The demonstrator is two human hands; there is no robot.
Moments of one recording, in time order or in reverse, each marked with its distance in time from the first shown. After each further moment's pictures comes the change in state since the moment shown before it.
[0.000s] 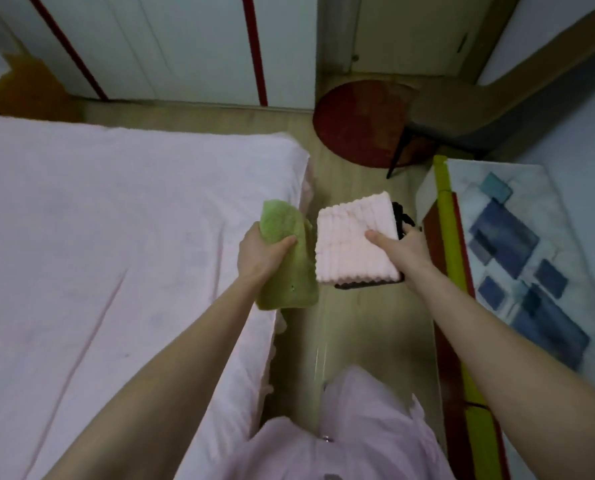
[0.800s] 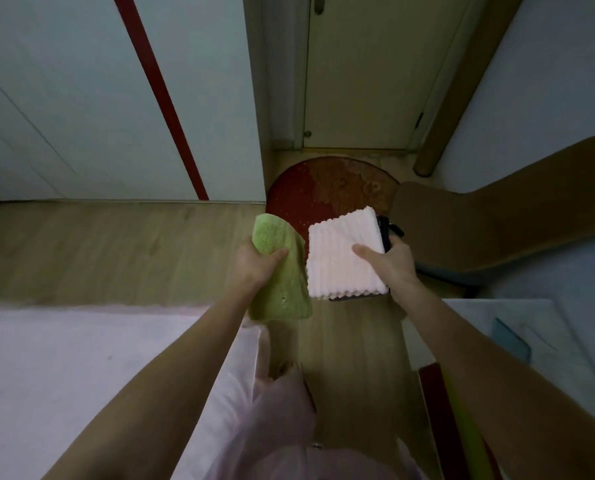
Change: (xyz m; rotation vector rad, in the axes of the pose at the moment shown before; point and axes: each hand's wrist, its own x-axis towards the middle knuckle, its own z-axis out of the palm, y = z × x) left_hand 0.613 0.312 0.208 -0.022 -0.162 0.043; right_hand 0.636 -0.223 -0.009 -0.103 0.204 0.052
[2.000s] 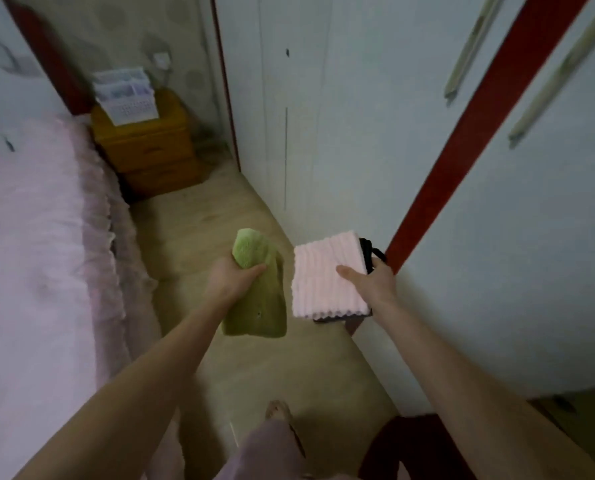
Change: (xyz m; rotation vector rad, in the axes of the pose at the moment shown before) left_hand 0.586 0.084 -0.335 -0.234 0.819 -0.520; right_hand 0.506 -0.469 0.615 -0.360 -0.871 -0.407
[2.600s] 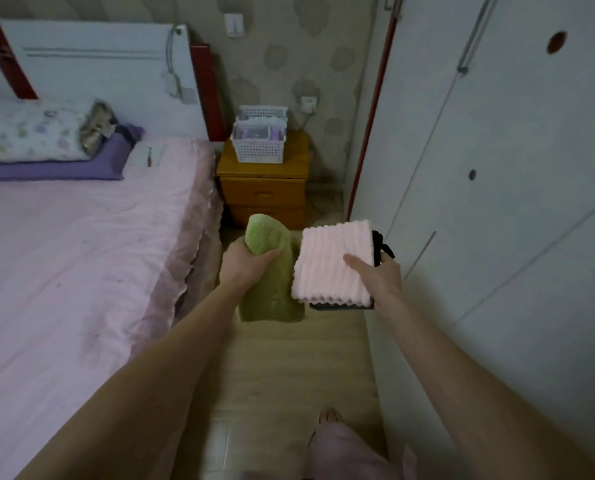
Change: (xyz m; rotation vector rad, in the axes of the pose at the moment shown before) left_hand 0.407 0.096 -0.163 -0.186 0.455 -0.163; right_hand 0.352 -0.305 0.293 0.135 -0.434 -0.162
